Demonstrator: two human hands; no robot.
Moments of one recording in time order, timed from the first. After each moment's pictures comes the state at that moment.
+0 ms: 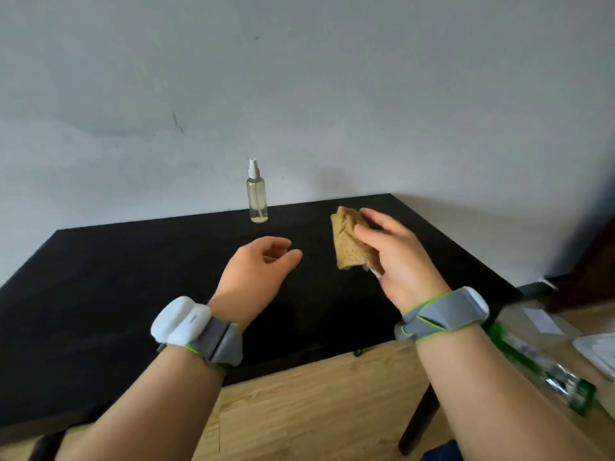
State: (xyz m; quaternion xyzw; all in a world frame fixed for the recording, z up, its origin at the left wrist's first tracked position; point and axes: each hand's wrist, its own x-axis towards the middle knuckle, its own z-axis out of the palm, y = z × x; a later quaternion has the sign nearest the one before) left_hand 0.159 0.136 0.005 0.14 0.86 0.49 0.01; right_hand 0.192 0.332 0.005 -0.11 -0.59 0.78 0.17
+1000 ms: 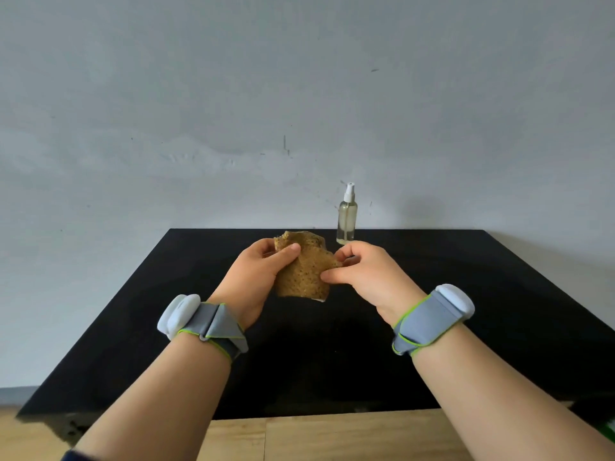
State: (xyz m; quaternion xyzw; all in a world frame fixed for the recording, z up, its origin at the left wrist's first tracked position) left_hand 0.105 0.010 0.011 0.01 0.65 0.76 0.05; right_hand 0.125 0.187 0.026 -0.02 -0.84 0.54 0.03
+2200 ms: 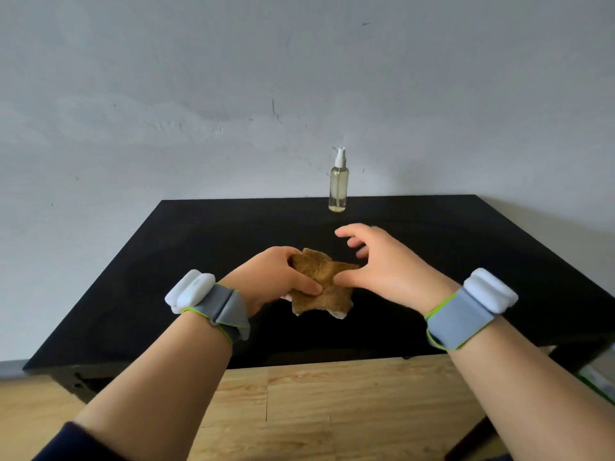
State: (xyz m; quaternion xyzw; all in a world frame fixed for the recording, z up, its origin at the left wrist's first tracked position) left_hand 0.139 0.026 0.003 0.06 0.82 0.53 0.23; right_hand 0.167 0.218 0.017 0.08 -0.95 0.31 -0.01
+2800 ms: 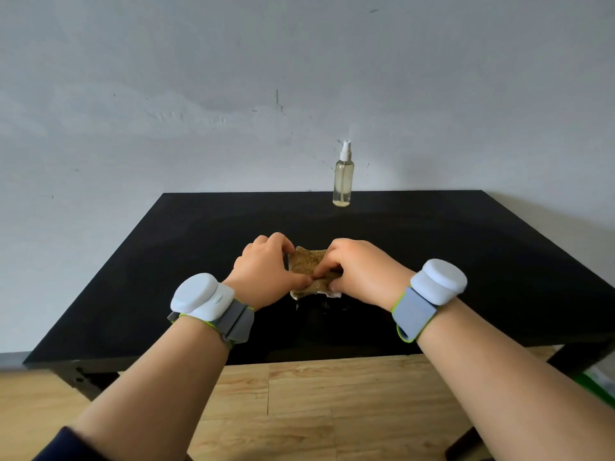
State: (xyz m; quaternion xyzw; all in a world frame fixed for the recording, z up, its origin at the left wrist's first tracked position) left_hand 0.131 0.015 -0.015 0.09 0.96 0.27 0.04; right_hand 0.143 0.192 -0.005 0.18 -0.97 0.12 -0.04
